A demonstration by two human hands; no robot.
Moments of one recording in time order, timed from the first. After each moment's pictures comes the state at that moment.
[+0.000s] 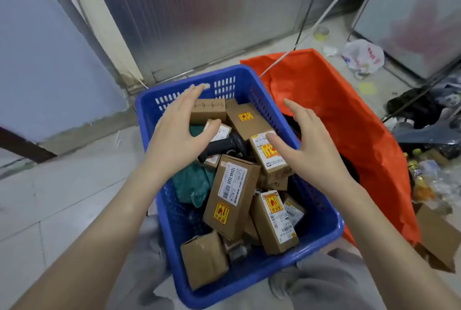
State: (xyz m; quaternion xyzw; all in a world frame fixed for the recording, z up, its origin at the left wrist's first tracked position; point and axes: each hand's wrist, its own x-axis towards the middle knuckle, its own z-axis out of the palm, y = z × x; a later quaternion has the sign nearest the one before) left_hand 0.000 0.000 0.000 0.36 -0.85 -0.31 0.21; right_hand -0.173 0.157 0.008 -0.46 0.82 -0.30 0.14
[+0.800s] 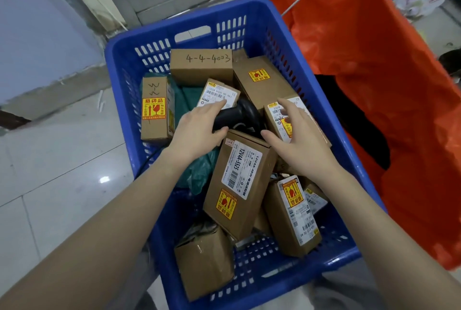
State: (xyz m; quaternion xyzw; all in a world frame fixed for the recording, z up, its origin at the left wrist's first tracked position) left_hand -0.046 -0.047 -0.180 0.36 -0.90 -0.25 -0.03; right_hand -0.191 0.103 -0.140 -0.43 0.84 -0.24 0.25
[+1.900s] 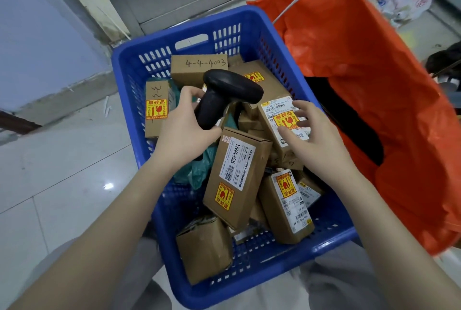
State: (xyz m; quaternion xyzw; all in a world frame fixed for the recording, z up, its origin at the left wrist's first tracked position) left_hand -0.024 -0.009 -0.094 0.45 -0.78 -0.41 0.11; right_hand -0.193 0.140 -0.104 -0.36 0.85 -0.31 0.24
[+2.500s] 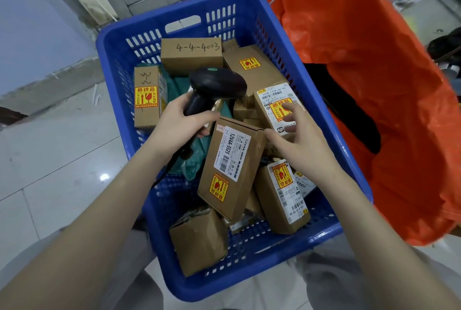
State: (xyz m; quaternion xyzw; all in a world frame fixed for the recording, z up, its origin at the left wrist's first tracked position) left_hand -0.026 -0.012 -0.111 0.45 -0.65 -0.61 0.09; right_hand -0.179 0.144 -0.124 -0.35 0.85 -0.28 0.30
